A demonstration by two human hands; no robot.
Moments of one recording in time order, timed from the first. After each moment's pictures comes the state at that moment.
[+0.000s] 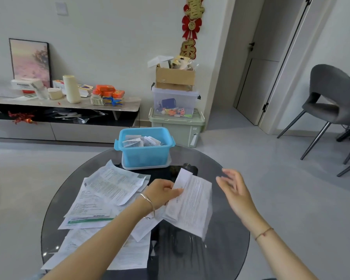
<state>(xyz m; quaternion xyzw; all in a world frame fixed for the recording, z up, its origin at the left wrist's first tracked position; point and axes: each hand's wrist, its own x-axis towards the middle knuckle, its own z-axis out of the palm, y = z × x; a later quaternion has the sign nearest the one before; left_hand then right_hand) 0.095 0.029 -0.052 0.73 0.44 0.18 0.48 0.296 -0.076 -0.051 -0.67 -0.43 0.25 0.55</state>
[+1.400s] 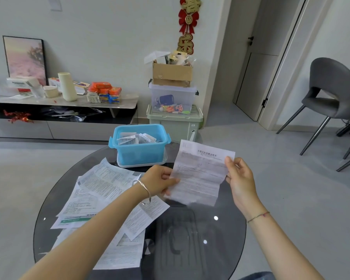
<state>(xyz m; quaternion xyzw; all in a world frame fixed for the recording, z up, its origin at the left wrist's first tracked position) 0.106 0.040 -0.032 0.76 0.37 0.20 0.49 0.311 -0.059 -0.033 -0.54 -0.32 0.30 0.72</state>
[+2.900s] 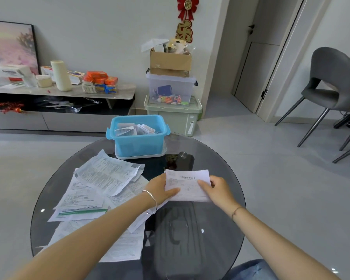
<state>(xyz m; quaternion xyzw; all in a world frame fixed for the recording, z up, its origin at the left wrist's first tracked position) 0.115 0.041 -0.098 0.82 0.43 0.10 0.36 0.308 -0.040 -0.113 -0.74 -0.47 0.23 0.41</state>
